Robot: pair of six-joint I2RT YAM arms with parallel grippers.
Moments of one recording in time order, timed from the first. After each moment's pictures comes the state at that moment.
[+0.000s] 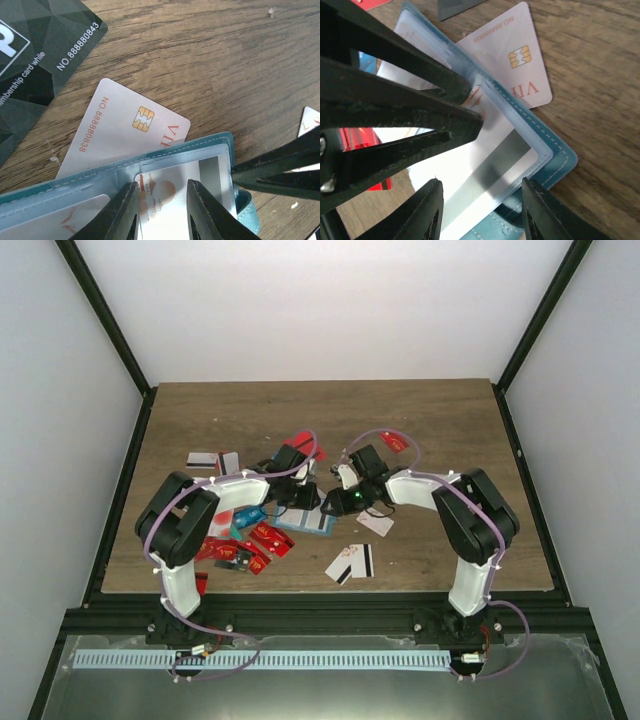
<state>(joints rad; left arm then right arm) -0.61 1.86 1.07 -0.25 0.28 -0.44 0.56 1.83 1.00 -0.21 -0.56 0.27</state>
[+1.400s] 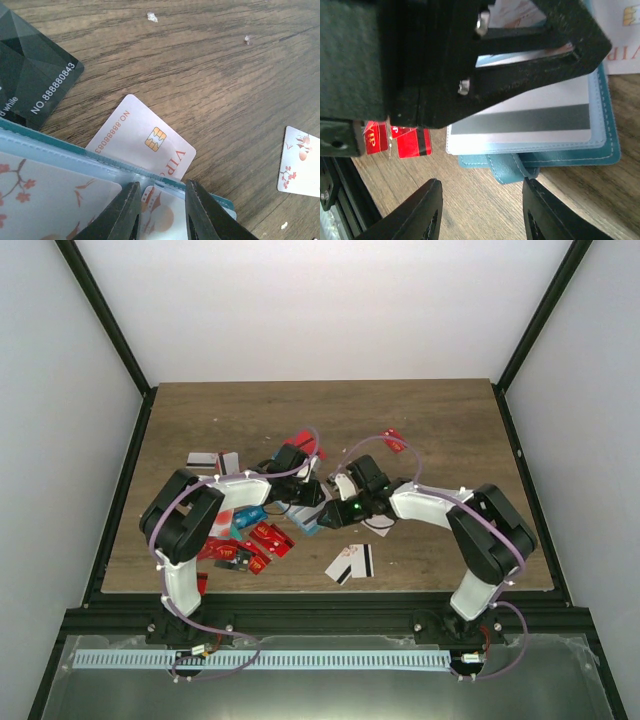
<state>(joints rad) -0.60 1.90 1.06 -0.13 0.31 -0.44 0.64 1.70 0.90 -0.20 -0.55 0.31</state>
